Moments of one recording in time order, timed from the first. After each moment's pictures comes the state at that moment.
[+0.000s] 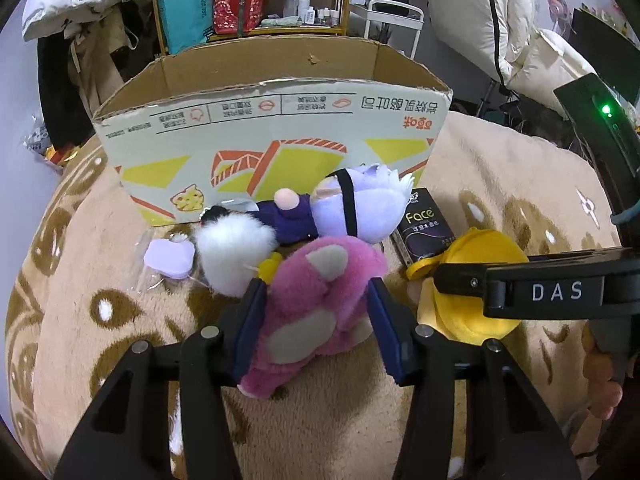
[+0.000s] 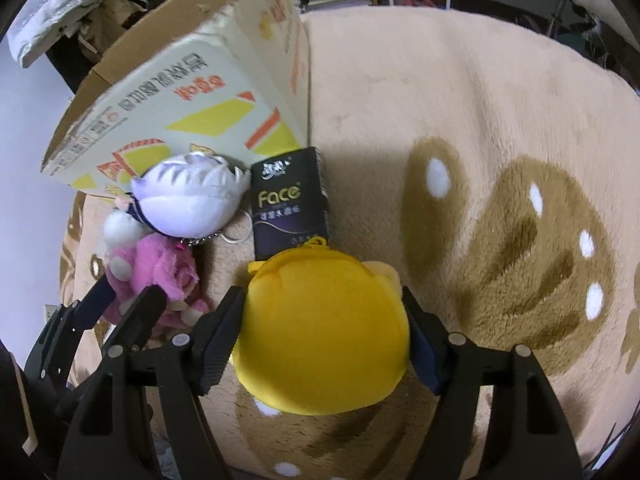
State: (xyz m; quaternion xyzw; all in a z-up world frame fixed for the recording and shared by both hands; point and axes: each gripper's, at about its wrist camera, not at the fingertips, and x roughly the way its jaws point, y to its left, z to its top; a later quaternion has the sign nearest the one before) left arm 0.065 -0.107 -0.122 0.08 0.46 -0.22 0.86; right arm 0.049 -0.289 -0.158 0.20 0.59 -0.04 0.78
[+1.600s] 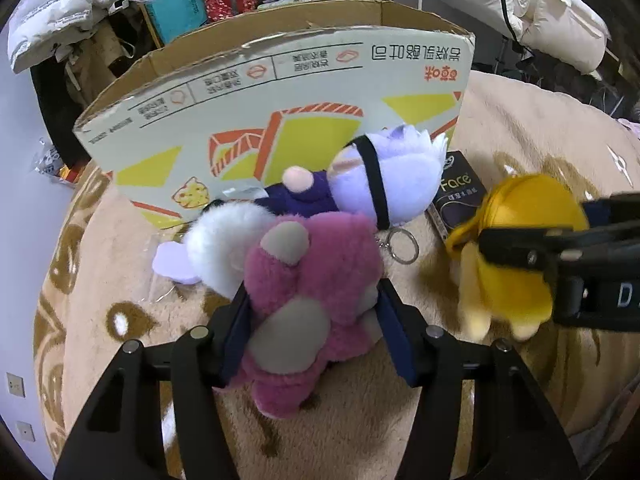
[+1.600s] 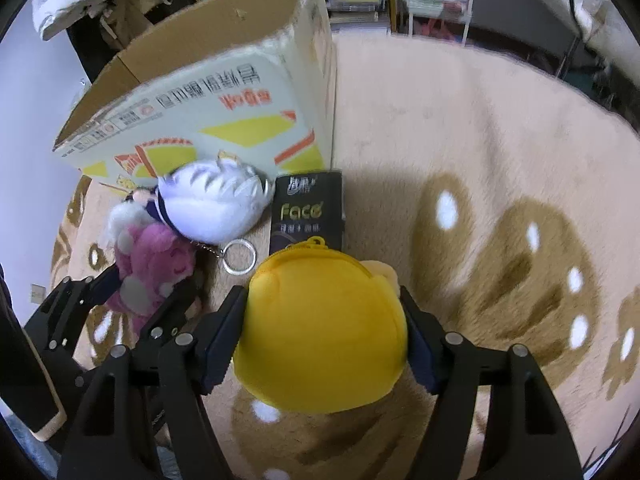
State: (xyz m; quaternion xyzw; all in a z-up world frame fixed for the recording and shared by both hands) left arm 0.071 -0.126 -0.143 0.17 0.47 -0.18 0.85; right arm 0.056 -0.270 -0.147 0.14 0.57 -0.04 0.81
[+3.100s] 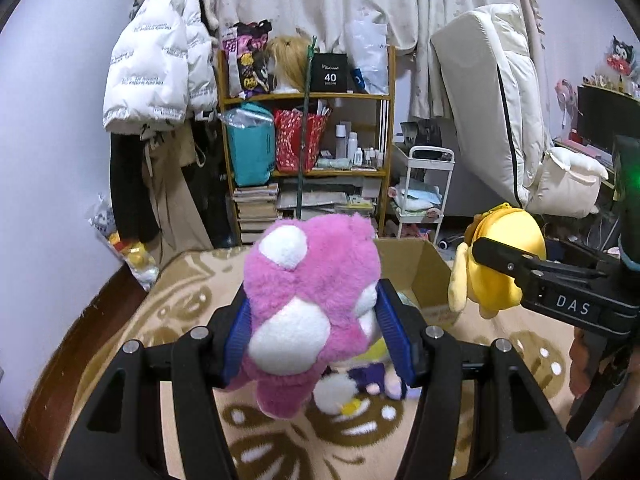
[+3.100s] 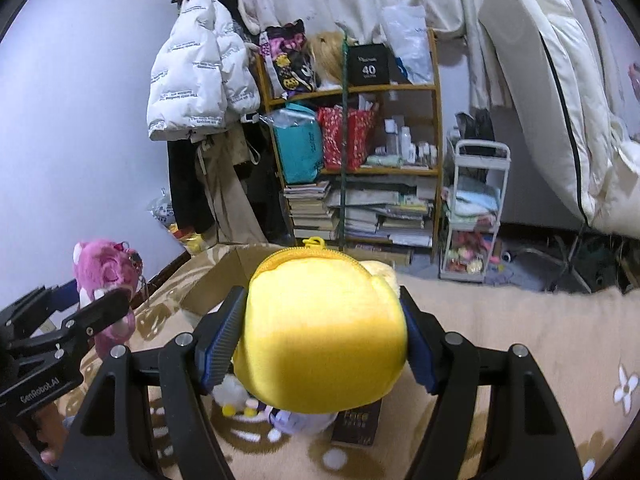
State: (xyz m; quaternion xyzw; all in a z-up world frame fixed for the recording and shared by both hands) left arm 0.057 -0.042 0.025 0.05 0.24 -0.16 0.95; right arm 0.041 -0.248 0.002 0.07 0.25 0.03 0.96
